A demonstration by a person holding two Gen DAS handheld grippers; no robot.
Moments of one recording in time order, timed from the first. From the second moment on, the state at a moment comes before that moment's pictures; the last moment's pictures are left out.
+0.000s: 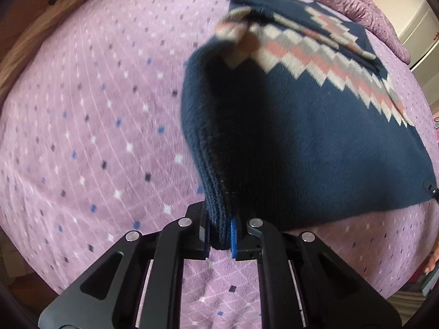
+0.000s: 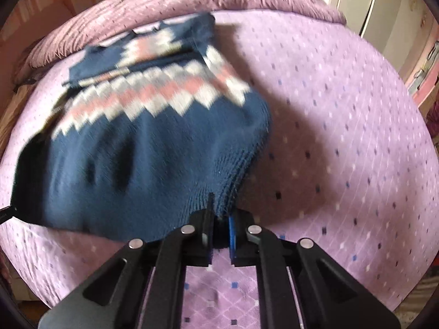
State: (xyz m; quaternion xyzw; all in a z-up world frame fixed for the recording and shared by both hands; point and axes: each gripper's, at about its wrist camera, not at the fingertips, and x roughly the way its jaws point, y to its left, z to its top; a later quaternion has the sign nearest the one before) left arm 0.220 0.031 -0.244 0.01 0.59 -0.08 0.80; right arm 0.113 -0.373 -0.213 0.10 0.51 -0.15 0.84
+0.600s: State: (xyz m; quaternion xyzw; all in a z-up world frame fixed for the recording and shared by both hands) left arm 0.339 -0.011 -0.163 0.05 0.49 -0.09 0.87; right arm 0.226 -0.381 -0.141 0.04 0.42 -0.14 0.90
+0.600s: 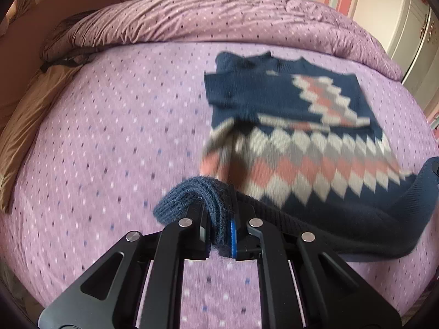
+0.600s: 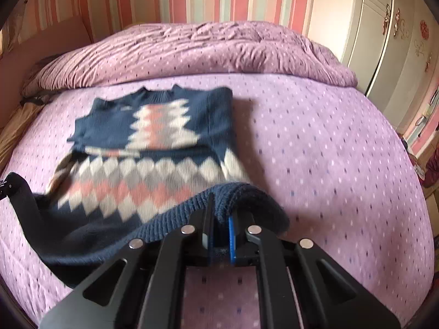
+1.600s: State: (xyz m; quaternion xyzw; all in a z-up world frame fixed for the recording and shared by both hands) left arm 0.577 -0.071 -0.157 0.07 0.41 -0.10 0.90; right arm 0.465 -0.458 -0.156 0.03 0.37 -0.15 0.92
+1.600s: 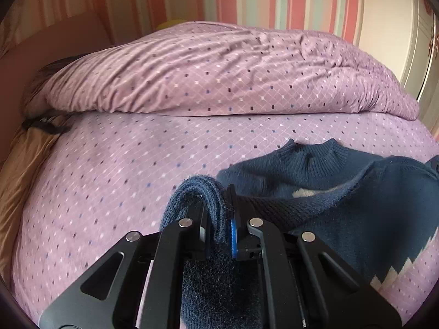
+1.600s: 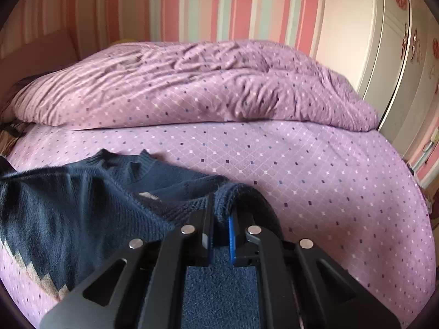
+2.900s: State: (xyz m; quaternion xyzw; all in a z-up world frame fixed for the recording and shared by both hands) left arm 0.611 -0.078 -0.192 0.10 0.46 -0.11 0.88; right arm 0.453 -0.419 -0.171 0.00 0.36 -0.11 0.93
